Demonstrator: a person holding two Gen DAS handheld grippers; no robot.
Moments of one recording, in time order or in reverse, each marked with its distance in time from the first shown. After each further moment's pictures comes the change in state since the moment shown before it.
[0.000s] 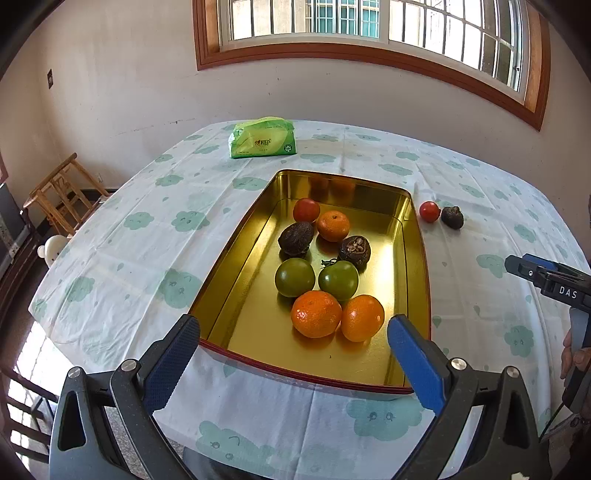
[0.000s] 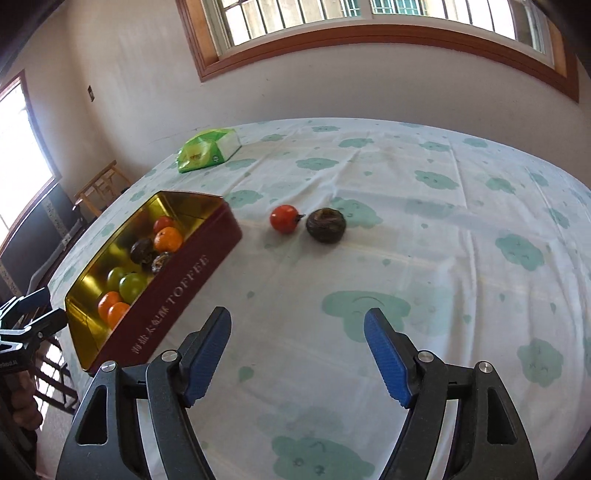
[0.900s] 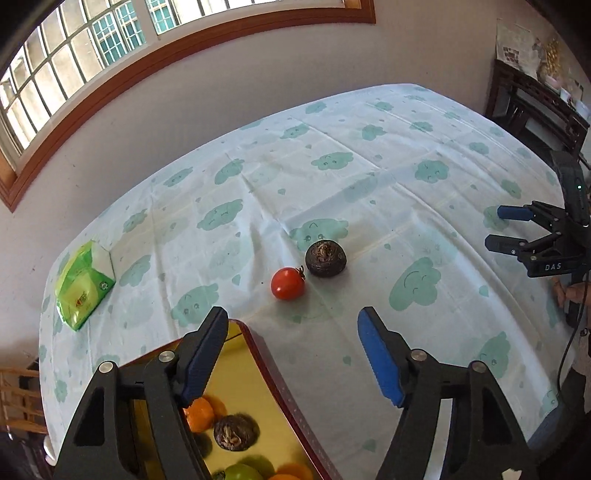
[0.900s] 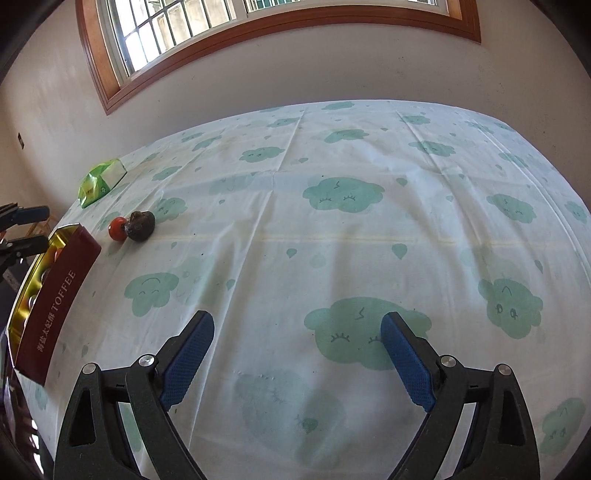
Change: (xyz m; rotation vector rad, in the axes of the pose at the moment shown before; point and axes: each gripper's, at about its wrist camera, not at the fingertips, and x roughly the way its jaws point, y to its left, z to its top) left arm 0.095 -0.168 0.124 0.682 0.100 -0.332; right arm -0.006 -0.137 -0.026 0.198 -0.016 -0.192
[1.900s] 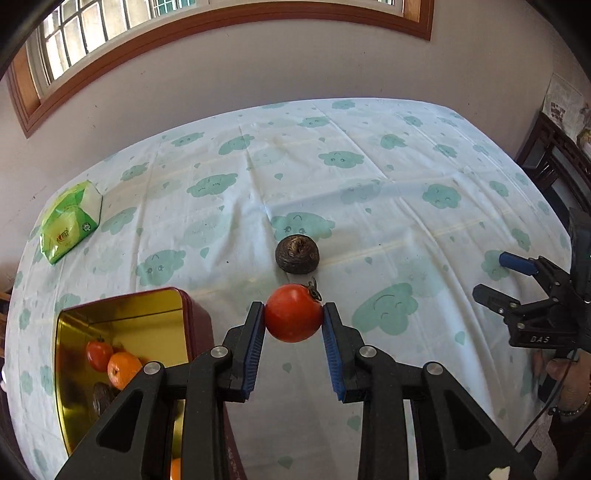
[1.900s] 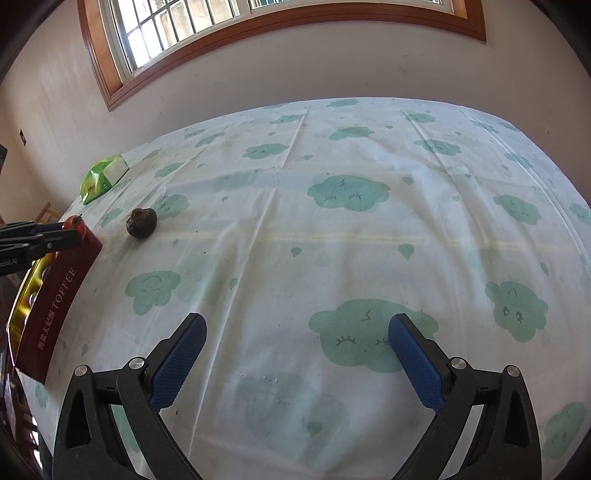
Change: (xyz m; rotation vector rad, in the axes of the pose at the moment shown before) left arm -0.003 -0.034 -0.011 -0.294 0.004 0.004; right arm 0.005 0.005 0.002 -0.025 0.020 -0.004
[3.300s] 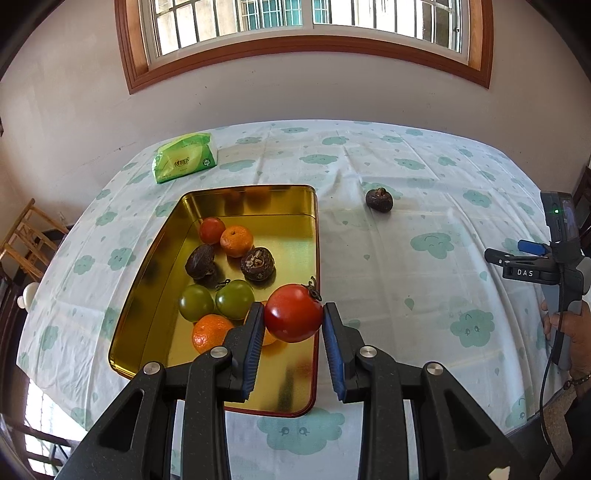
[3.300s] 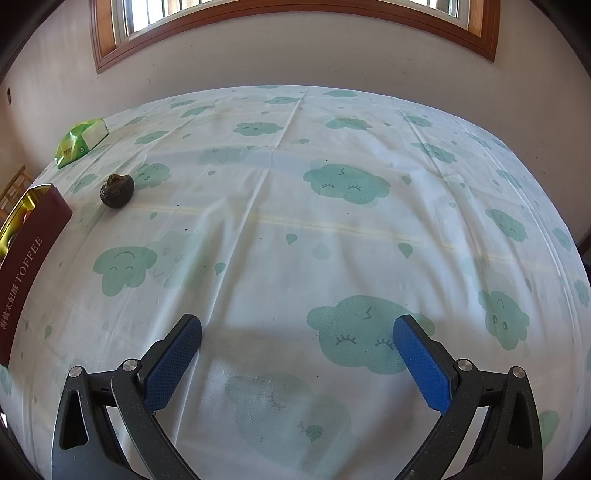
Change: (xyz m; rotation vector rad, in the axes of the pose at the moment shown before) left arm -0.088 0.041 -0.123 -0.218 -0.109 0.208; right arm 0.011 0.018 -0.001 -0.094 0.056 -0.142
